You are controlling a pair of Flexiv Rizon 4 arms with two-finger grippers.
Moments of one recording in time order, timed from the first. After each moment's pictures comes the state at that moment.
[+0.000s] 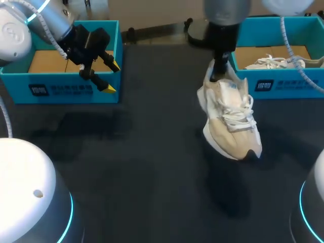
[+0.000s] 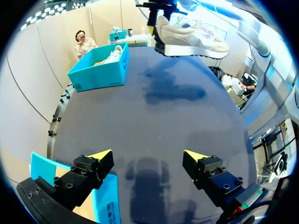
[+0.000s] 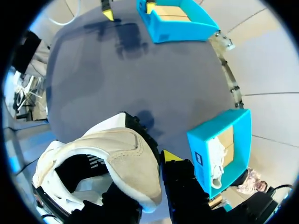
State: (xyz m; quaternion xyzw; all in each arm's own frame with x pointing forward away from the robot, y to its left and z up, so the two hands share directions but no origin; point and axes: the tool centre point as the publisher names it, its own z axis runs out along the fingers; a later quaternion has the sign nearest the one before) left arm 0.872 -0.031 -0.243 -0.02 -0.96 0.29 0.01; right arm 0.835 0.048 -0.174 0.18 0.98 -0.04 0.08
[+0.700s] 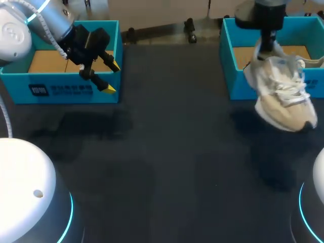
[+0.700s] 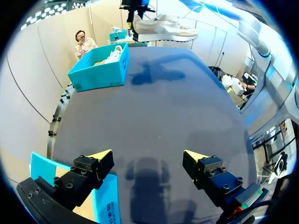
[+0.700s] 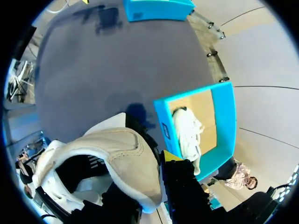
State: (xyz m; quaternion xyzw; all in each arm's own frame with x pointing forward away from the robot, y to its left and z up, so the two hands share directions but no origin) left arm 0.872 -0.031 -0.243 -0.02 -0.96 0.29 0.01; right arm 0.908 -0.090 -0.160 0.16 0.98 -0.09 0.11
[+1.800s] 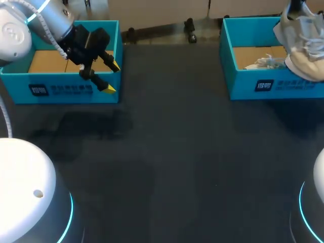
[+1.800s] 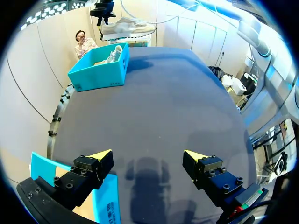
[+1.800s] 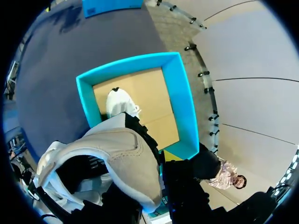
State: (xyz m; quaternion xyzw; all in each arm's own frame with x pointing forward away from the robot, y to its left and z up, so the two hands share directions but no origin) left arm 0.872 -0.031 -0.243 -0.02 -0.96 0.29 0.01; right arm 1.081 -0.206 -0.150 0.16 0.97 -0.10 0.17
